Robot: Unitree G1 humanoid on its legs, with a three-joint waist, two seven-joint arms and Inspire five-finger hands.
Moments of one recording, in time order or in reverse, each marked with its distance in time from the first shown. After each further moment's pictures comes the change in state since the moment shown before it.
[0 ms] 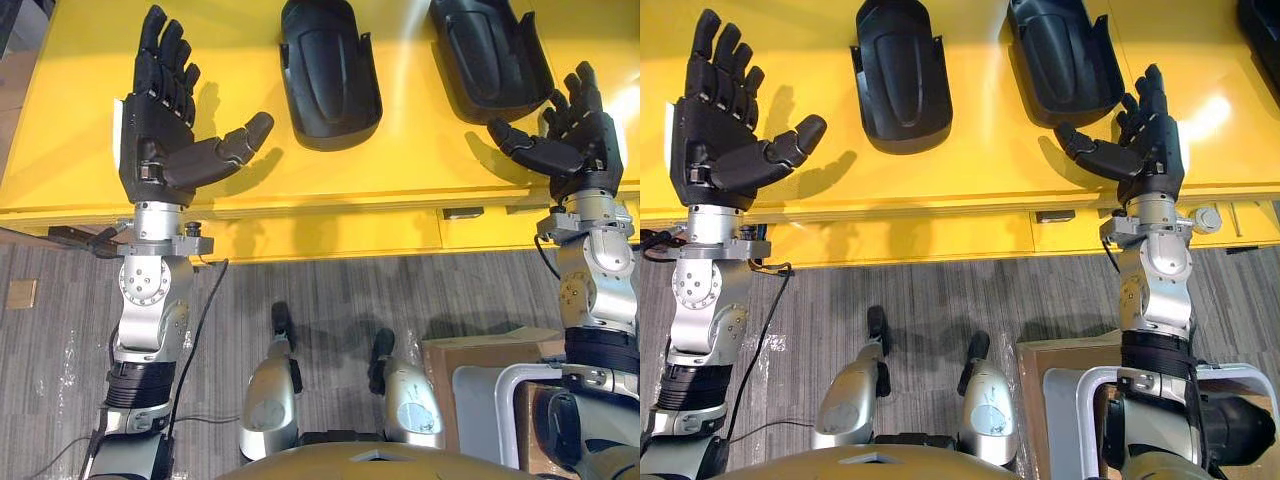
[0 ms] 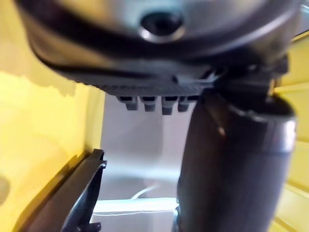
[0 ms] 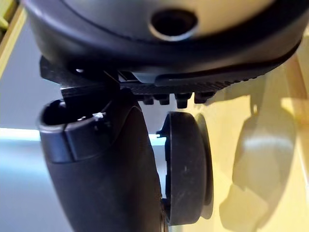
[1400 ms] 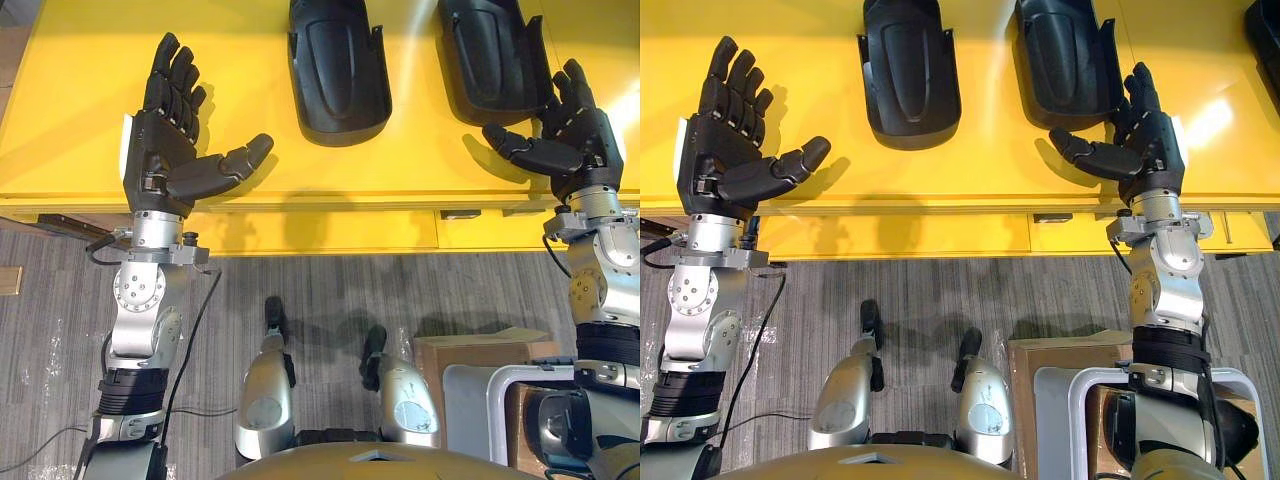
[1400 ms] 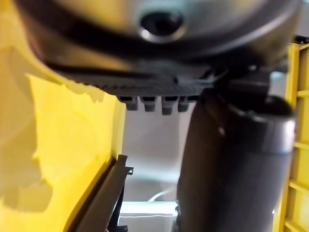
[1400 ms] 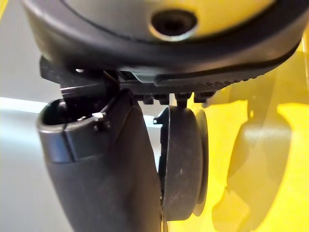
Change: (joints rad) left arm 0.038 0.013 0.017 0.014 -0.005 0.014 -0.033; right arm -0.001 -0.061 0.013 0.032 0.007 -0.007 0.100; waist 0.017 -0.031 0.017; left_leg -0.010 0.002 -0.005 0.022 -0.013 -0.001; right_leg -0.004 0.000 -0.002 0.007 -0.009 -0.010
